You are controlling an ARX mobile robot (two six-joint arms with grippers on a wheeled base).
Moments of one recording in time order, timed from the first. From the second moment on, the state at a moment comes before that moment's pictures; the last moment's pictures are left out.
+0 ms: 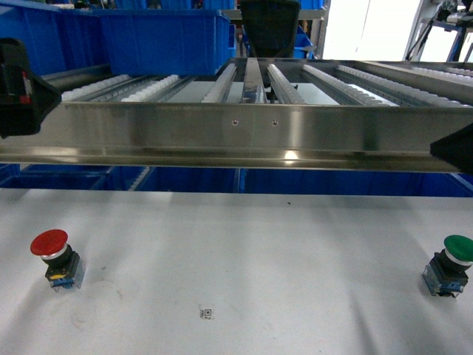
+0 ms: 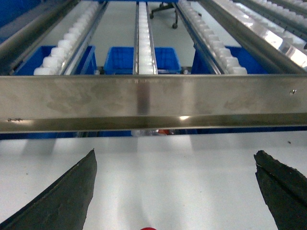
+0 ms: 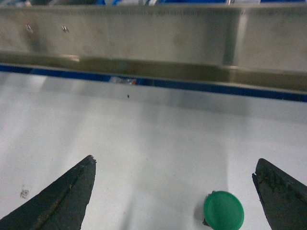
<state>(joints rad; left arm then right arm) -0.05 1.36 0.65 0.37 0.01 -0.04 0.01 1.51 0.76 0.20 -0.28 0.02</state>
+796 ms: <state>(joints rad) -0.09 1.42 0.67 0.35 -0.03 -0.05 -0.03 1.76 0.76 0.28 -0.19 -0.14</state>
